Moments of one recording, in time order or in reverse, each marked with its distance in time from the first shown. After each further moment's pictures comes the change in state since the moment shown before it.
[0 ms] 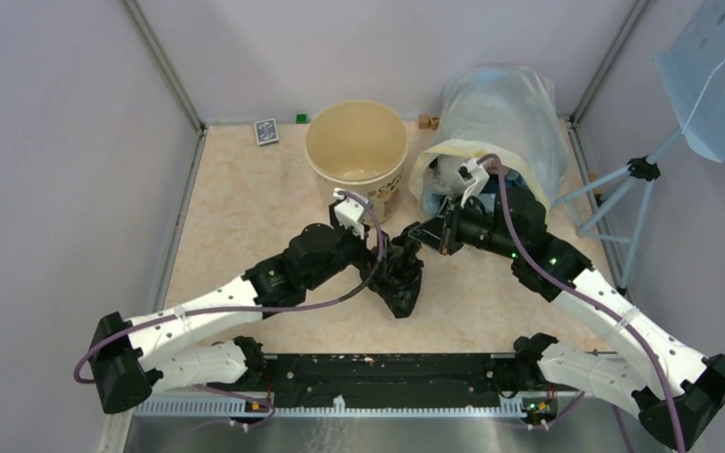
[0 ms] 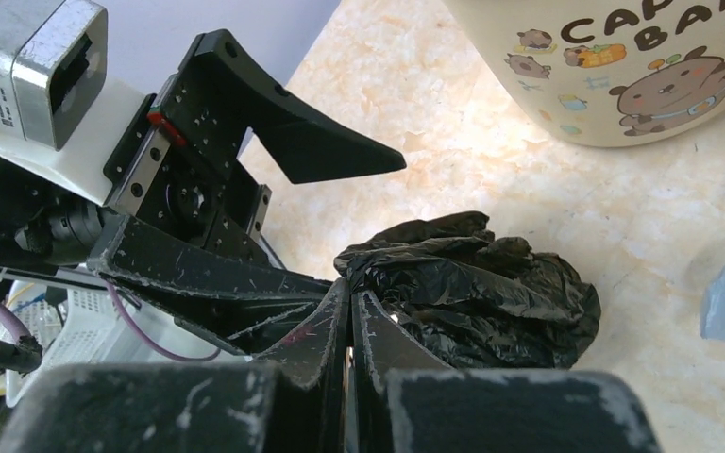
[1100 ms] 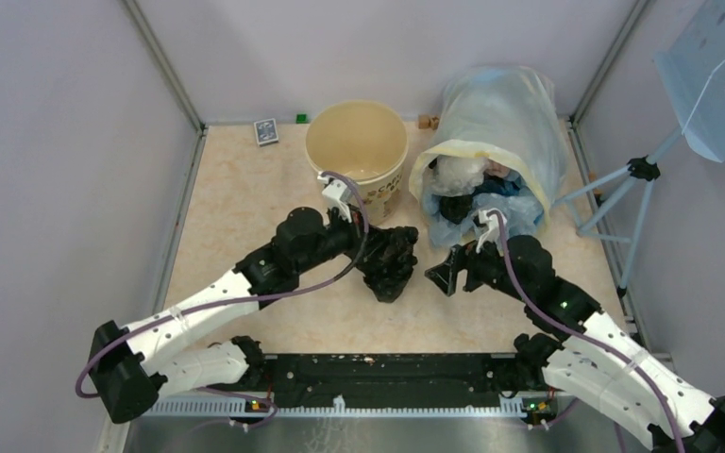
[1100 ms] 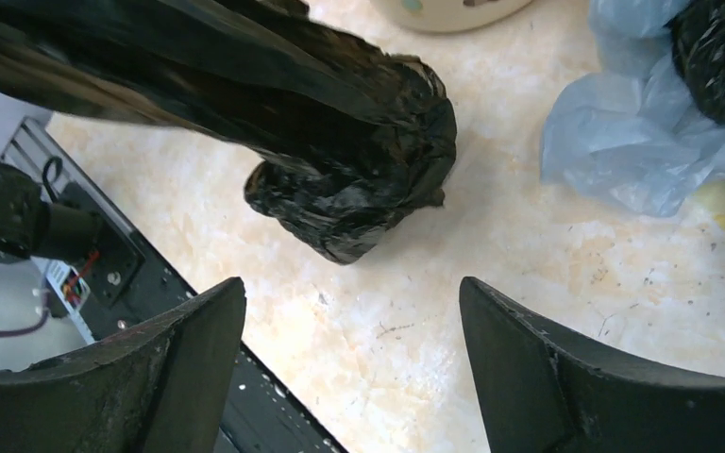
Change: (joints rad) left arm 0.140 0.006 0.018 0.016 0.274 -0.204; right arm 0.002 -0.304 -0.328 -0.084 0.187 -0.164
